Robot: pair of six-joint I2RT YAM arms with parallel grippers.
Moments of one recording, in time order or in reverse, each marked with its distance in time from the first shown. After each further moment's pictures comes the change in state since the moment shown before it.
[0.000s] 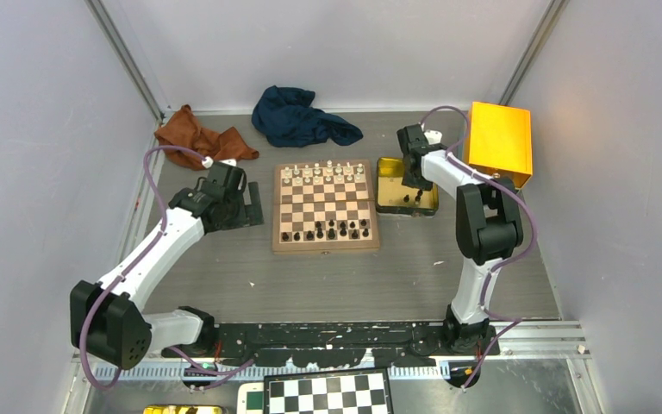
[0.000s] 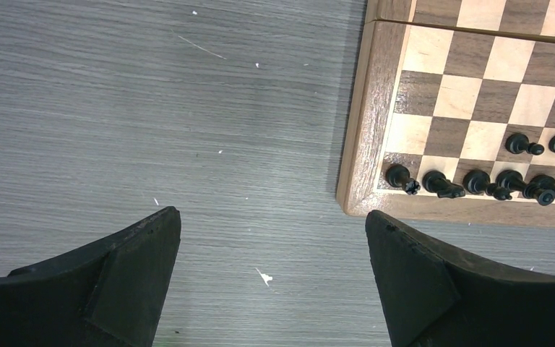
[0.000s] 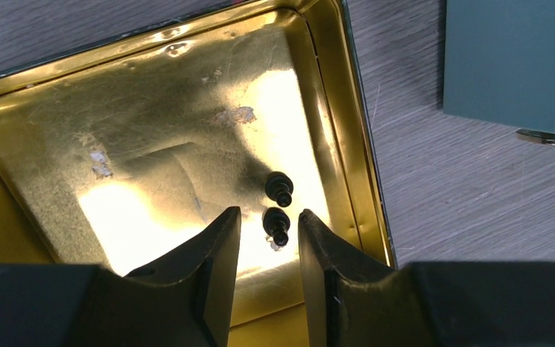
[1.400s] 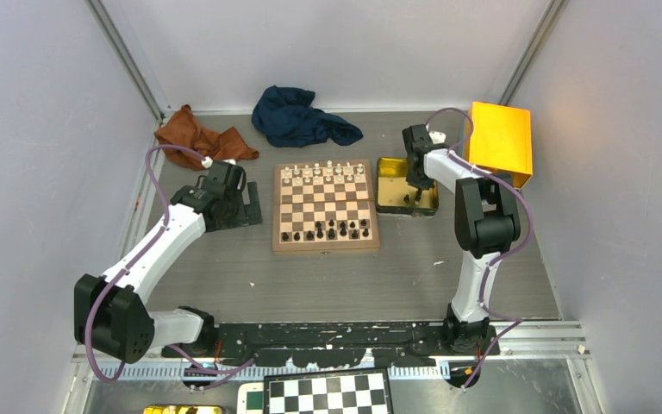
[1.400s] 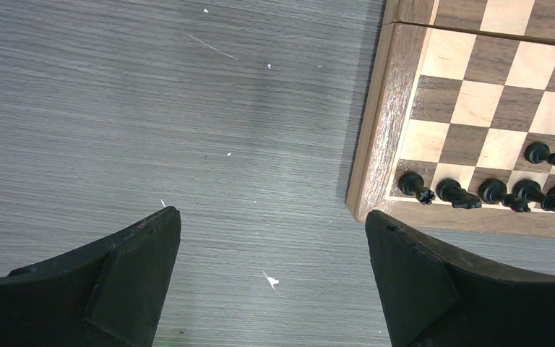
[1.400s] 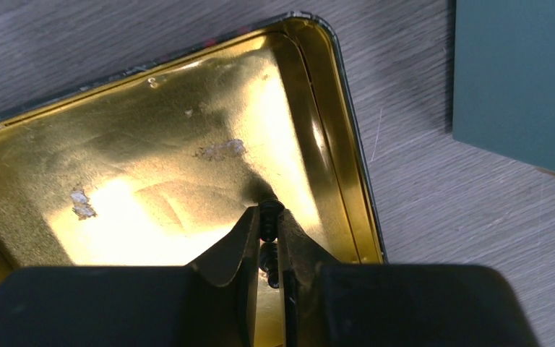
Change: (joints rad) left arm 0.023 0.036 0.006 0.000 0.000 0.009; right arm -0.047 0.065 0.016 0.035 -0.033 0.004
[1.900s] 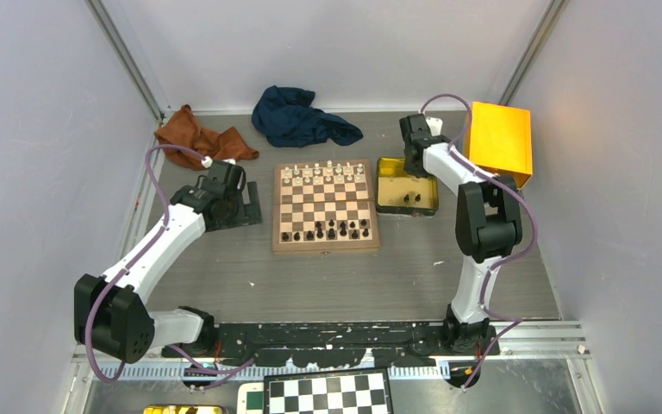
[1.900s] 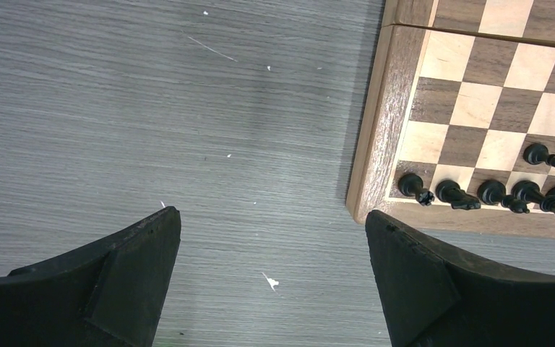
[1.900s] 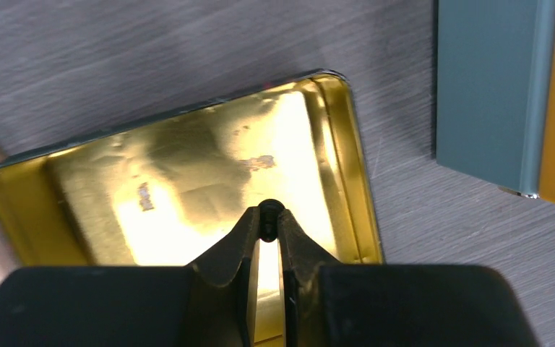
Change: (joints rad) left arm 0.002 0.000 0.000 0.002 0.001 0.003; right arm 0.023 -0.033 0.061 -0.008 0.012 -0.047
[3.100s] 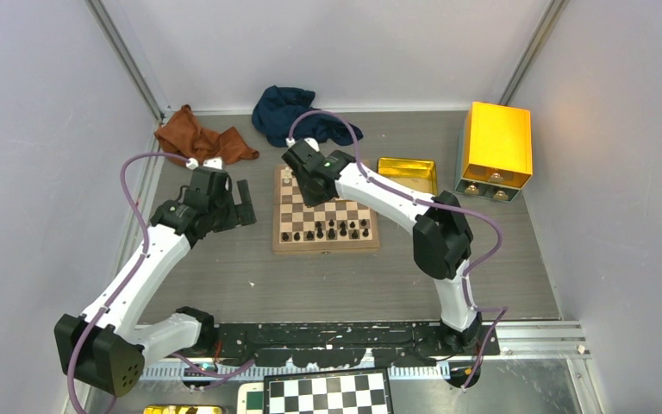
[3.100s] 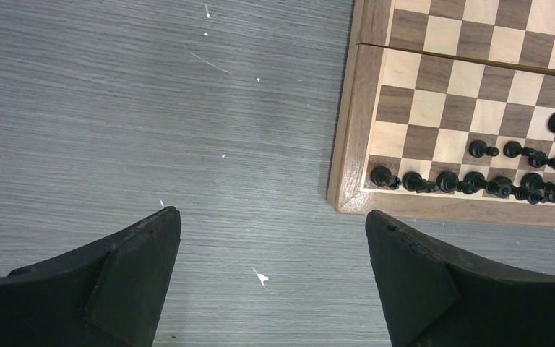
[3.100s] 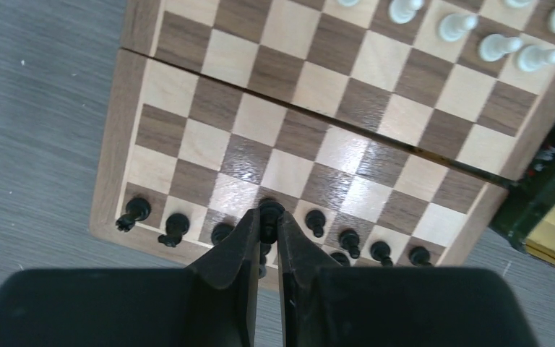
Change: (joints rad) left arm 0.011 -0.181 -0.039 0.011 0.015 -0.012; right arm 0.632 0.062 0.348 -0.285 -0.151 -0.018
